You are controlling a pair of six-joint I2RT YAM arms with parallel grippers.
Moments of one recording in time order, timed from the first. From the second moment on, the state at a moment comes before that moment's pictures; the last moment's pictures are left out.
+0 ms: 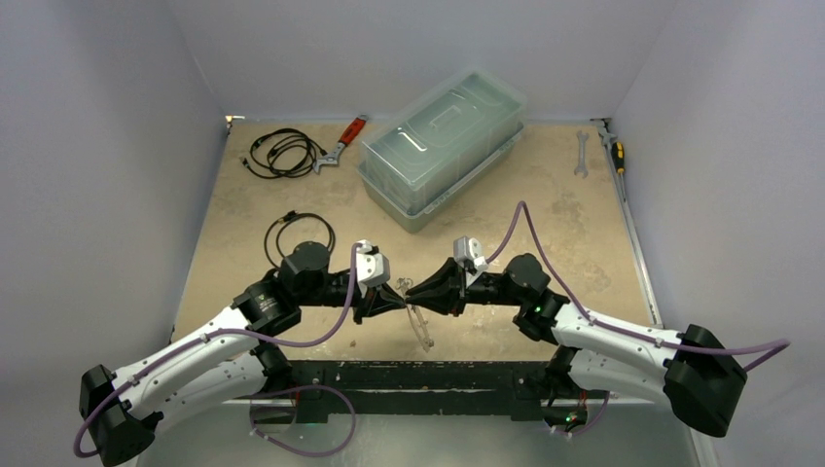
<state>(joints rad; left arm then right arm) -0.85 0.77 0.61 -0.14 0.59 0.03 0.90 0.99 0.40 0.71 -0.62 0.21</state>
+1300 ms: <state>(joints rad) -0.85 0.77 0.60 -0.15 0.59 0.03 0.91 1.02 0.42 0.70 -0.64 0.21</state>
